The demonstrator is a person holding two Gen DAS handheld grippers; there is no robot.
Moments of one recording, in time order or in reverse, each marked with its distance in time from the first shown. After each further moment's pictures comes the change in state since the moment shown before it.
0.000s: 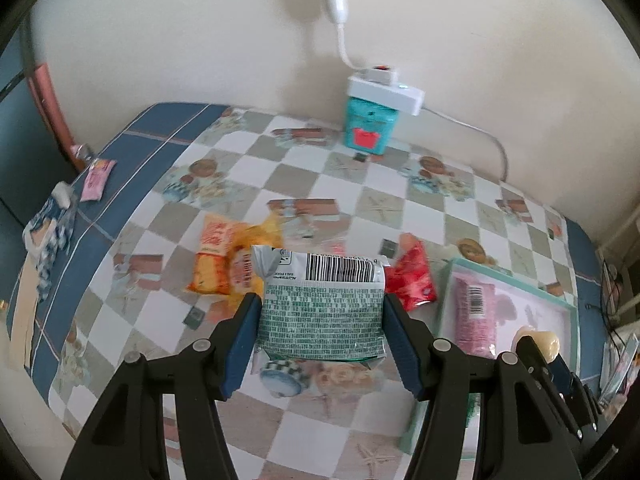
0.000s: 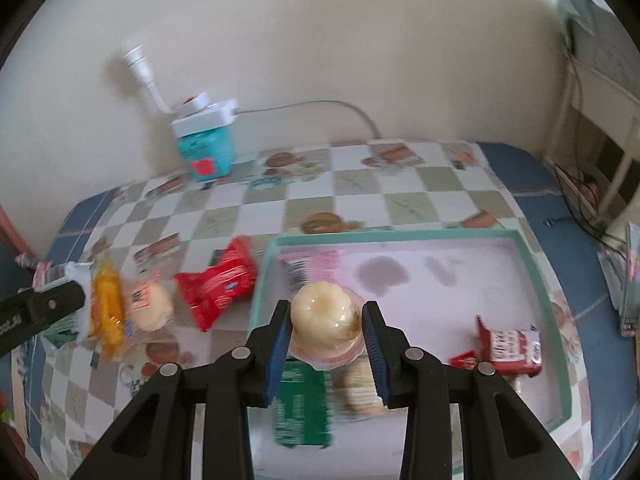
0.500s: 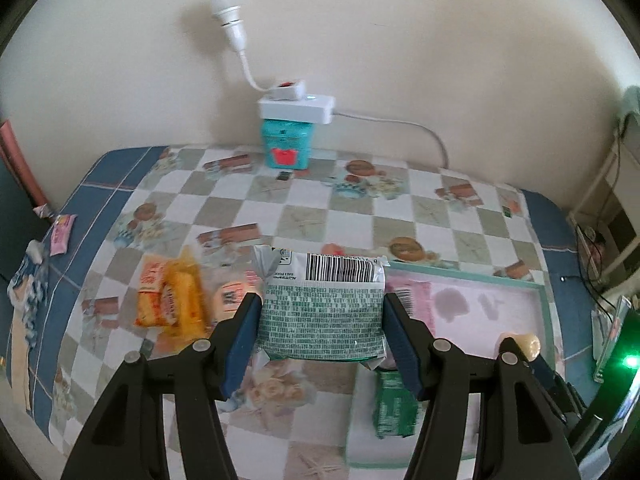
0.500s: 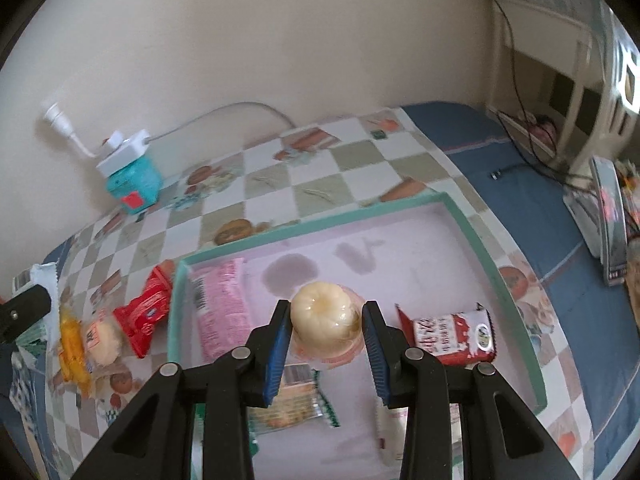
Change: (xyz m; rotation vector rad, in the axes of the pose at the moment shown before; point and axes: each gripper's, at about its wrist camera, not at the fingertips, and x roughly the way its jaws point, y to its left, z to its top) left arm -0.012 -0.079 0.005 0.161 -0.044 -0.071; right arm 0.015 -0.080 0.001 0.208 0.042 -0.079
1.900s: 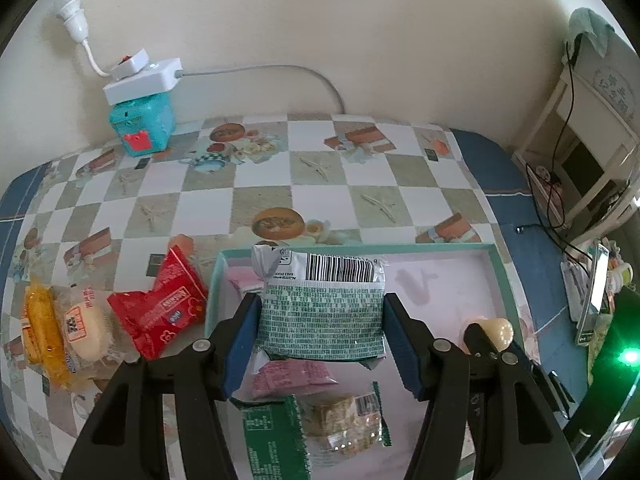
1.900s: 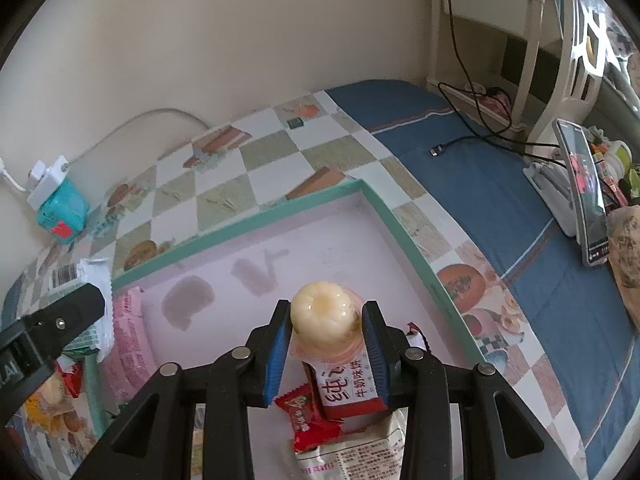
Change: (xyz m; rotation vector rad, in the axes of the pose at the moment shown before) left arm 0.077 -0.106 -0.003 0.161 0.113 -0.216; right arm 0.039 -0.055 0.013 0.097 0.025 -0.148
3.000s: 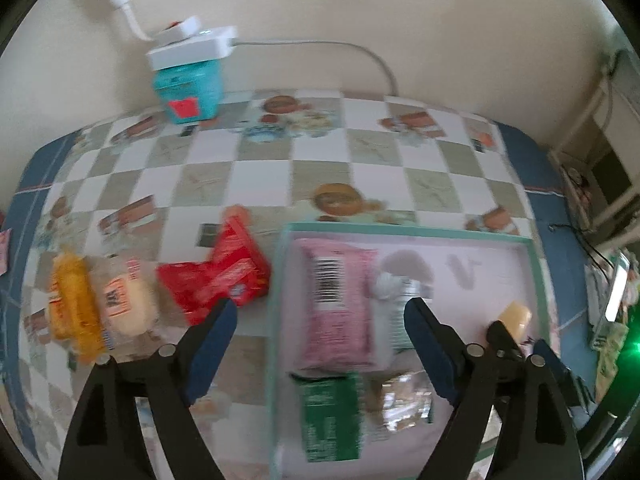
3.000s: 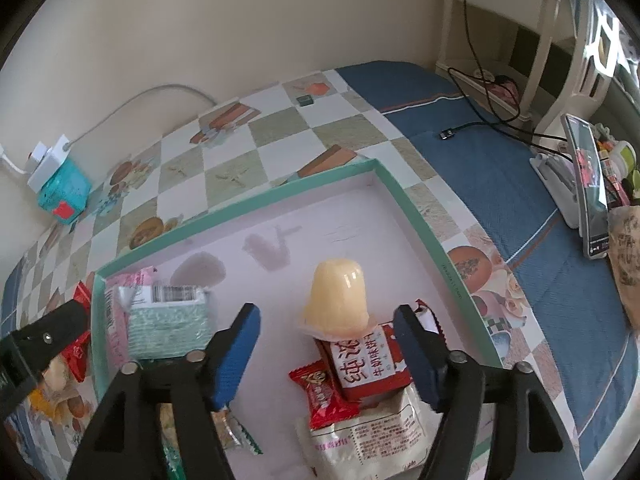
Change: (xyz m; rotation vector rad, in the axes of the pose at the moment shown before) left arm -0.009 0.045 0.000 -0.086 0.092 0.112; right arm -0.003 0.011 -0.002 -0.030 0.086 0.004
